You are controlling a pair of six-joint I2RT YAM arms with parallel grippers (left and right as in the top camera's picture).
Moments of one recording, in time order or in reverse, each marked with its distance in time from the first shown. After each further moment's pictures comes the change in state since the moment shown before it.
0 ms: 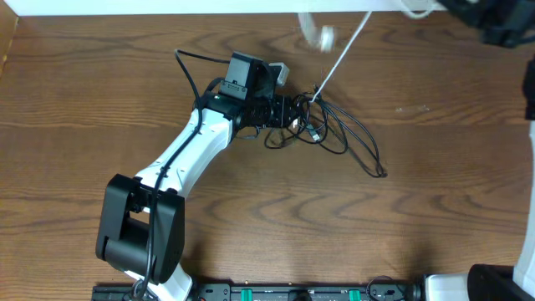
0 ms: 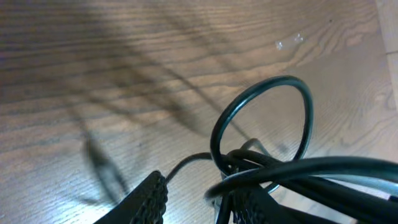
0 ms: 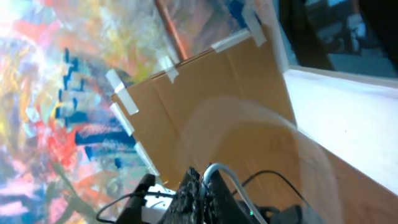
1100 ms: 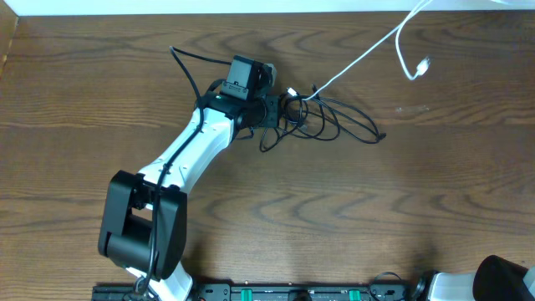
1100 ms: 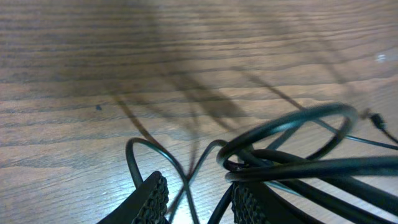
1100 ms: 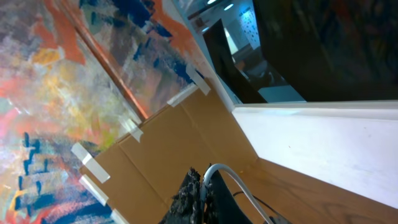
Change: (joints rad) left arm 0.000 0.025 0.000 -0.041 -0.278 0.000; right arm -0.328 0.000 0.145 0.051 0.068 0.334
